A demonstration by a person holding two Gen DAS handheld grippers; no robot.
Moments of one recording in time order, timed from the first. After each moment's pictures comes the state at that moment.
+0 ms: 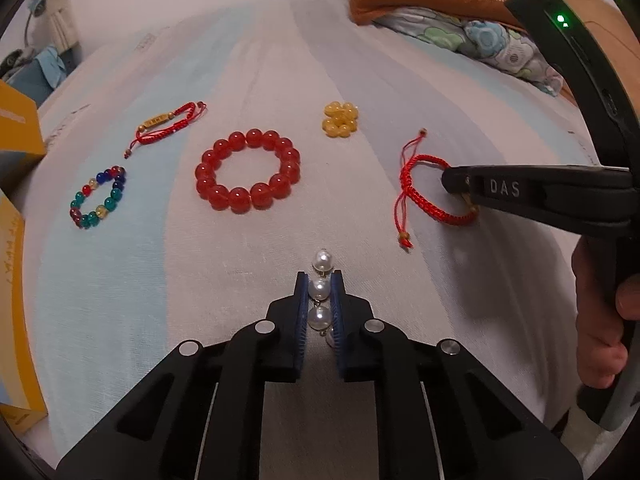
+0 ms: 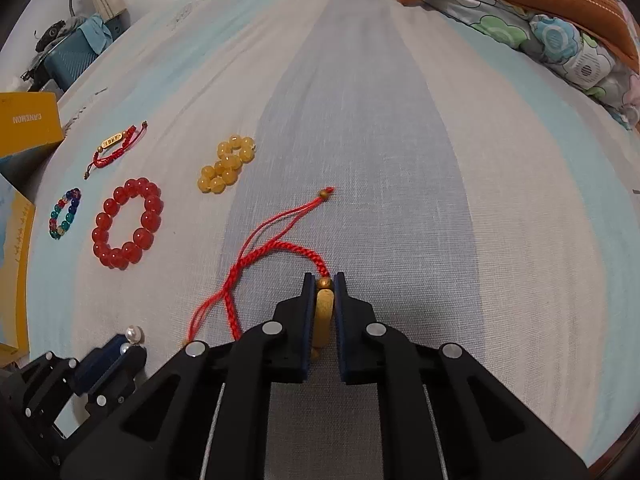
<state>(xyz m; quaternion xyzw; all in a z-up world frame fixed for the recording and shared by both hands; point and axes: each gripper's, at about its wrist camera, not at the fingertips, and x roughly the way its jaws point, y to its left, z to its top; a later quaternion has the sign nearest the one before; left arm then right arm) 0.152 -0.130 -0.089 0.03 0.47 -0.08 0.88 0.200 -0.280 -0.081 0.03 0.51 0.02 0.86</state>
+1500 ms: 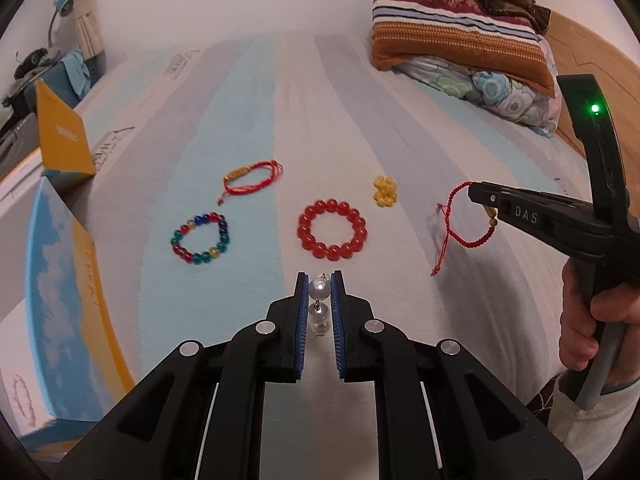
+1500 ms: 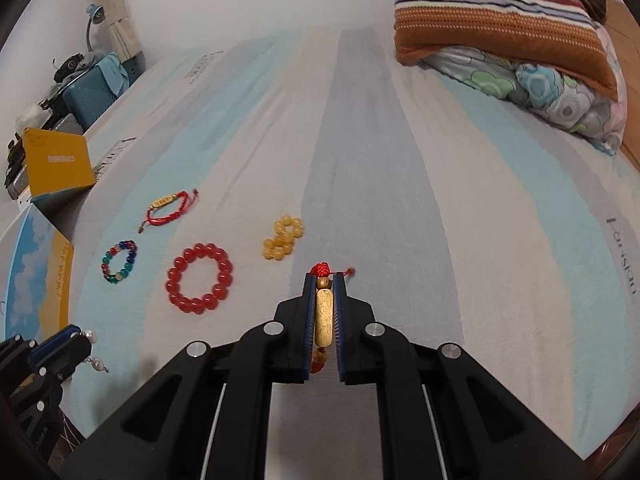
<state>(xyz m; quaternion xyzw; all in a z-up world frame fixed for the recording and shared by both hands) 0.125 -0.062 0.006 0.01 0.43 -0.06 0.90 0.176 -0.250 -0.001 0.04 0.43 0.02 0.90</state>
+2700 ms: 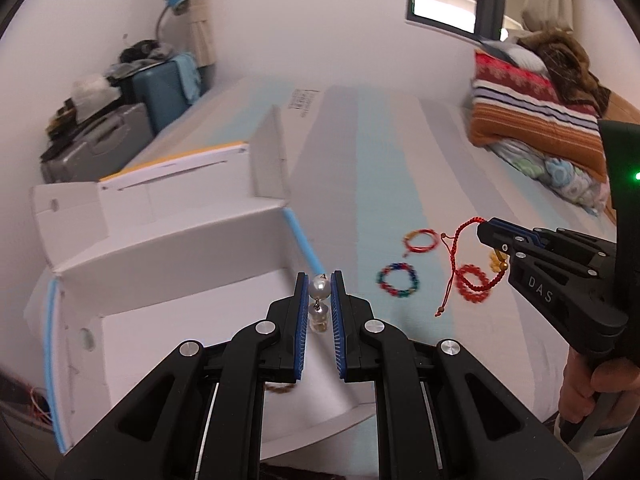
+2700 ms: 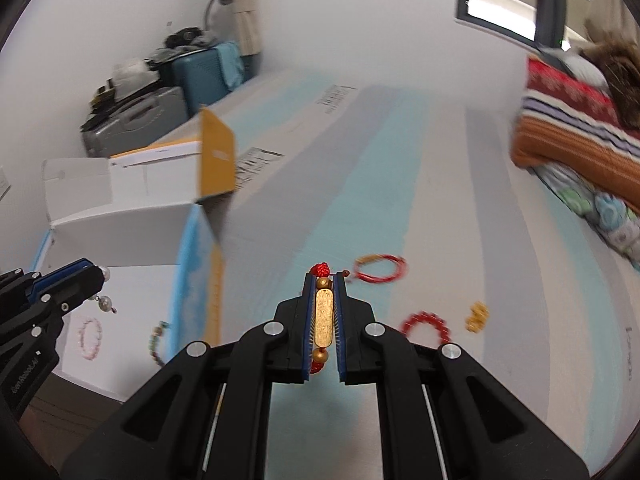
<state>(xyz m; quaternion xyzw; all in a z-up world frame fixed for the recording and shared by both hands) 0.053 0.134 0.114 -0.04 0.37 0.07 0.93 0.140 -0.003 0.105 -0.06 0.36 0.15 0.92</state>
